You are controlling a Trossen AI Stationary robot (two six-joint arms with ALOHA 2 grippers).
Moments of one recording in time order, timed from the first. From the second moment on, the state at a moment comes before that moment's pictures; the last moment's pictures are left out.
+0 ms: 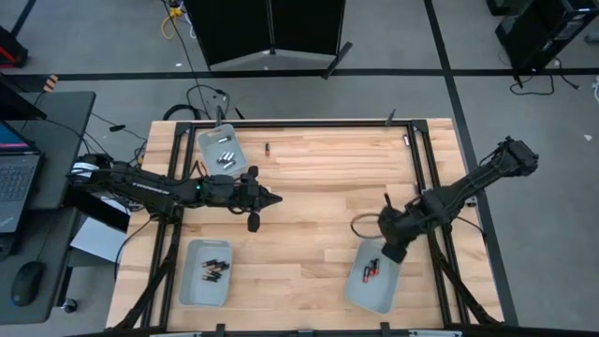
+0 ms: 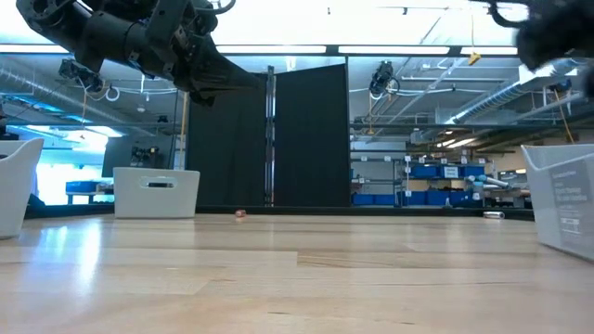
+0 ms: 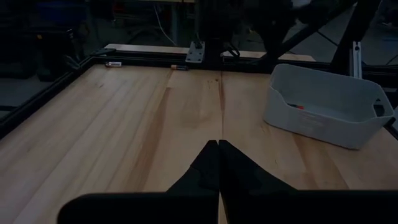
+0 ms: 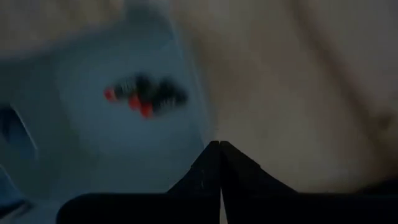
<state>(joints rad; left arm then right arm) -0.05 1.20 0.49 0.48 -0.11 -0.08 0.48 1.19 0.86 -1.05 -0.15 1.16</state>
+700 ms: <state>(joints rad) -0.05 1.20 0.49 0.48 -0.13 -0.05 -0.42 1.56 0.88 -1.41 0.24 0.38</state>
